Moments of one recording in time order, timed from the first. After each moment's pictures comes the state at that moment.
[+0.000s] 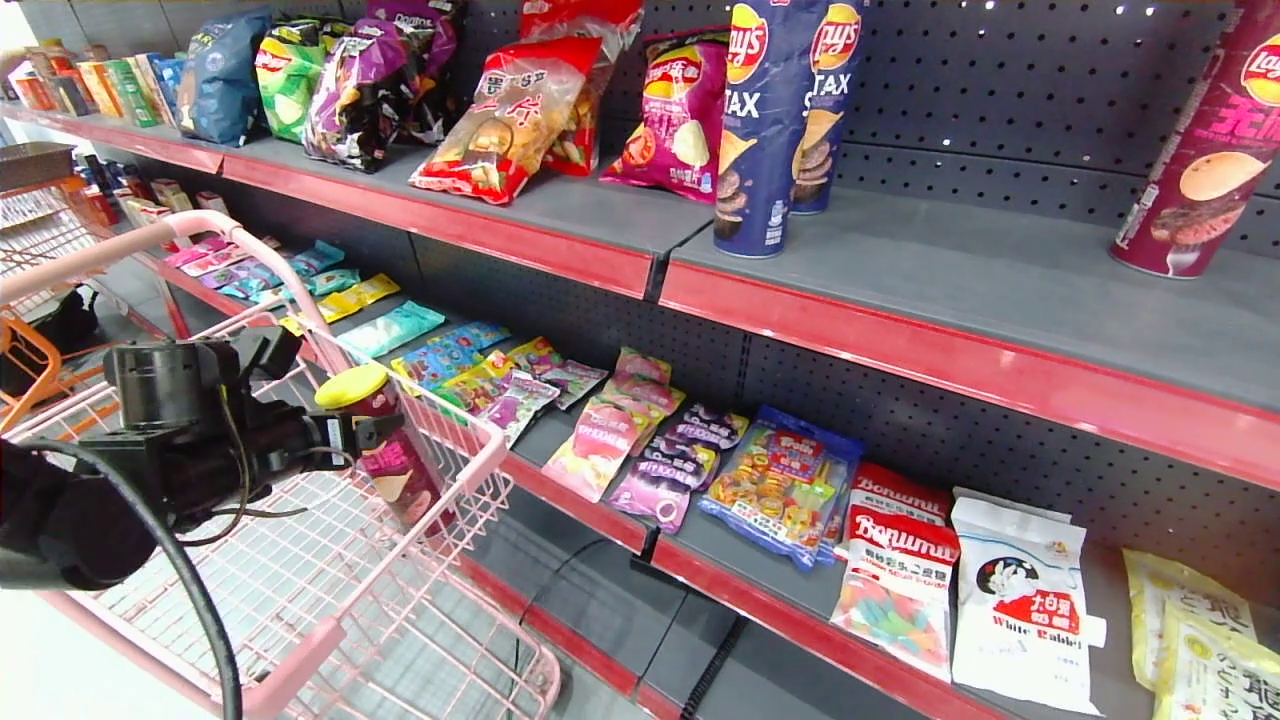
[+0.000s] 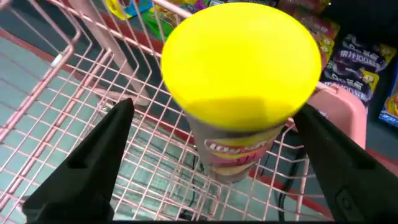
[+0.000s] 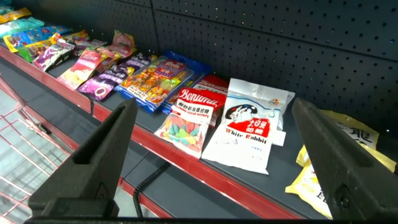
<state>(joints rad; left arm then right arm) 0.04 1.87 -0.65 -0.79 -0.16 -0.03 0.00 0.00 0.00 0.00 0.00 0.00</state>
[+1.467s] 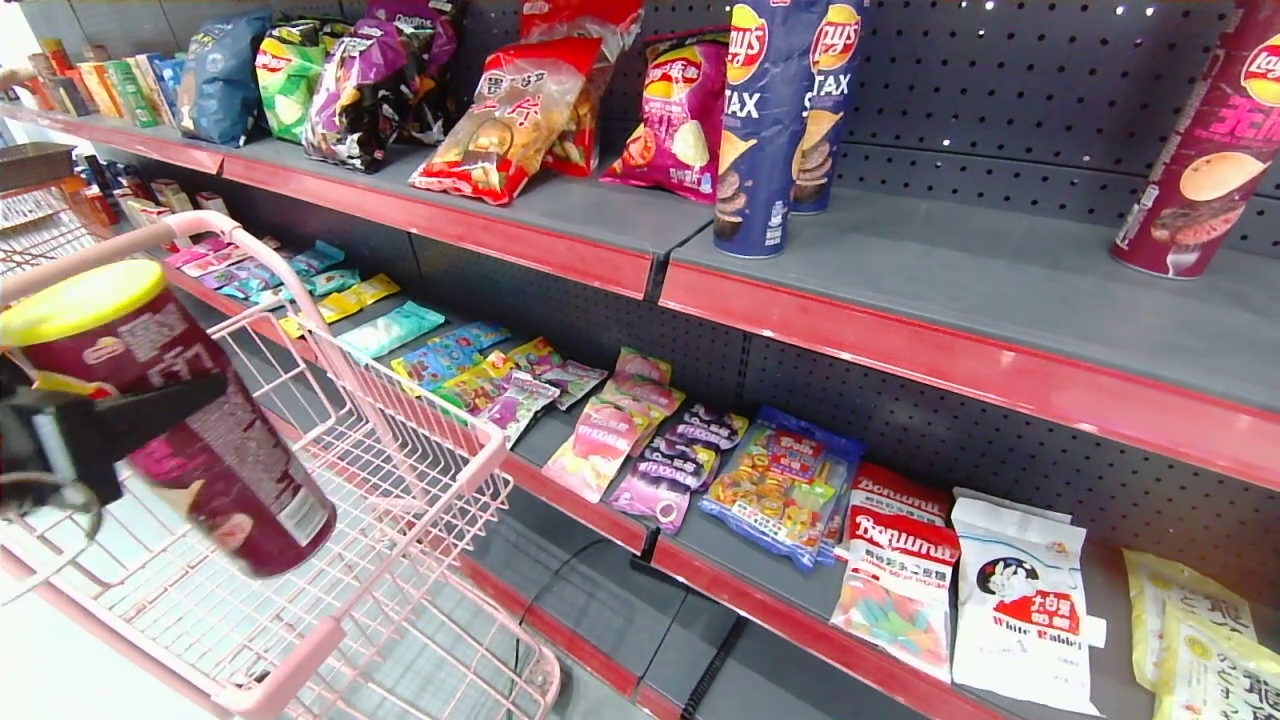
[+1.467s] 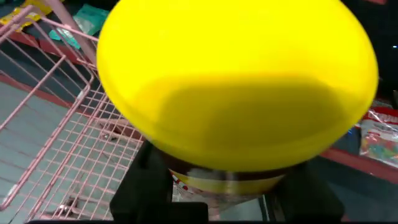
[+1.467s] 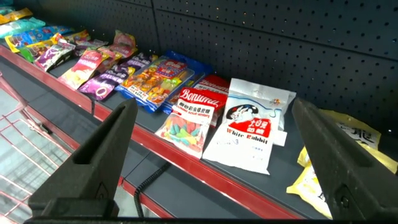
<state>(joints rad) -0.02 1.04 -0.67 -0.12 -0.19 -0.02 0.00 0.00 0.00 0.00 0.01 0.00</state>
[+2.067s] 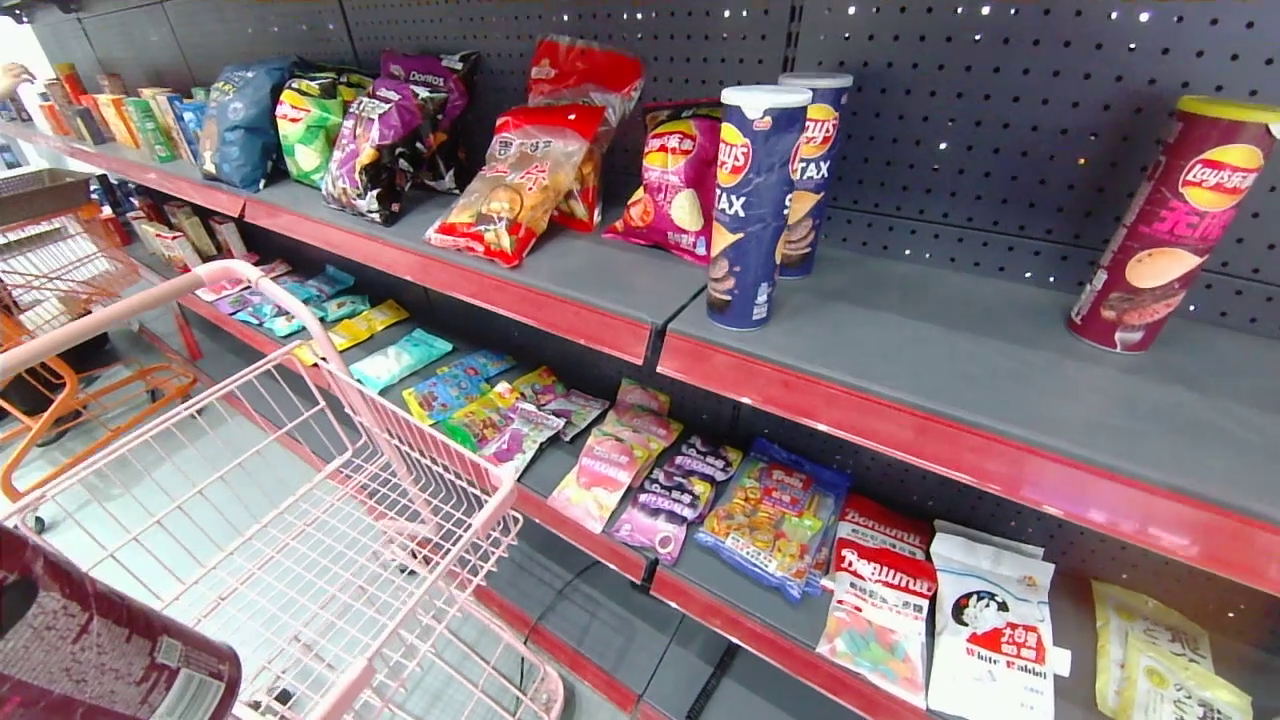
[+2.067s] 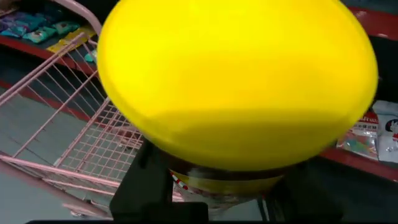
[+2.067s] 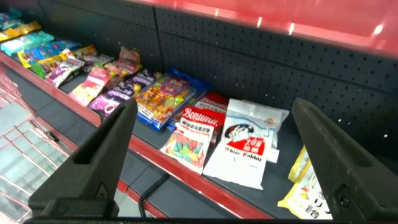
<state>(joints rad) -0.02 0.54 -0.47 0.07 -0.15 -0.01 0.00 0.00 0.00 0.00 0.01 0.00</state>
